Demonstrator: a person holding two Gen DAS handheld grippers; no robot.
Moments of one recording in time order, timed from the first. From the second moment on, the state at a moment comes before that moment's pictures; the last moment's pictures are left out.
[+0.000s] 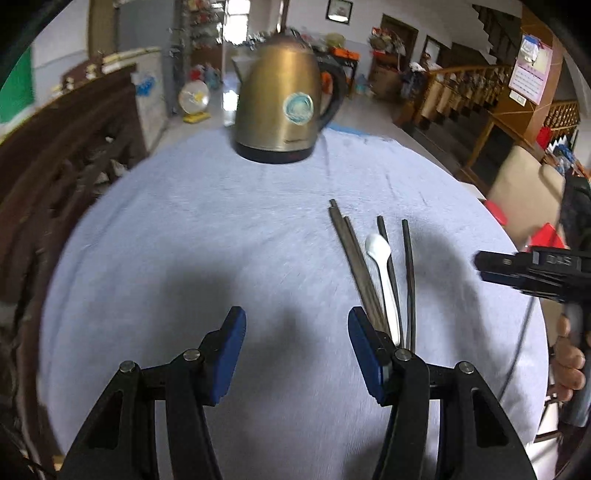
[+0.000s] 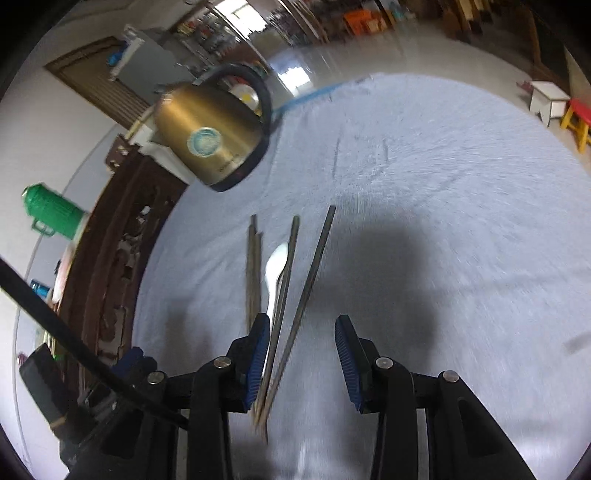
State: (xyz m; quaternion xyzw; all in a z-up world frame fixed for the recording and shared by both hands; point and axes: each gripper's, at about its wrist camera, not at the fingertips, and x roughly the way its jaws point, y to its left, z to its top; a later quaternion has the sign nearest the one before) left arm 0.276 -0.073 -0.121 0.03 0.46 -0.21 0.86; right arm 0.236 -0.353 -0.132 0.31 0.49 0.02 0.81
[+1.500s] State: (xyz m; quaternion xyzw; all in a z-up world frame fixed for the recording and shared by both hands) left arm 0.396 -0.110 -0.168 0.05 0.53 -0.20 0.82; right arm 0.318 -0.373 -0.187 0.29 0.55 -0.02 0.79
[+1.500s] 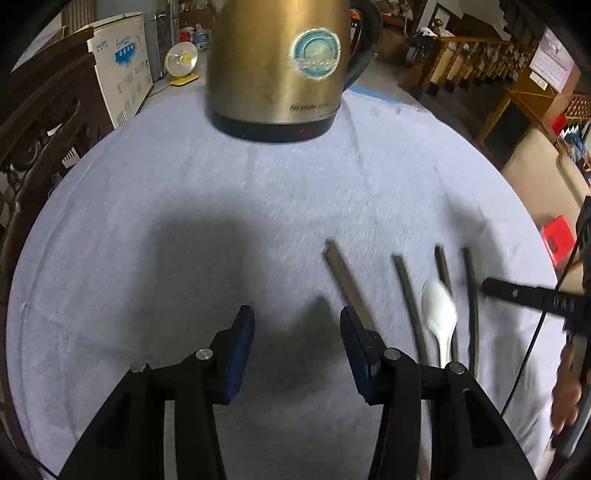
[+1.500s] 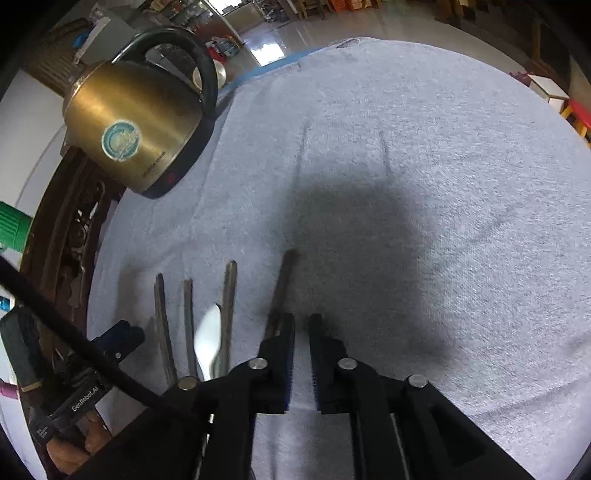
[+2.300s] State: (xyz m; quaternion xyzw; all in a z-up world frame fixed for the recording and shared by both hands) left arm 0.407 -0.143 -0.187 0.09 0.51 -0.17 0.84; right arm 0.355 -0.333 -0.180 0.16 0.58 -0.07 0.79
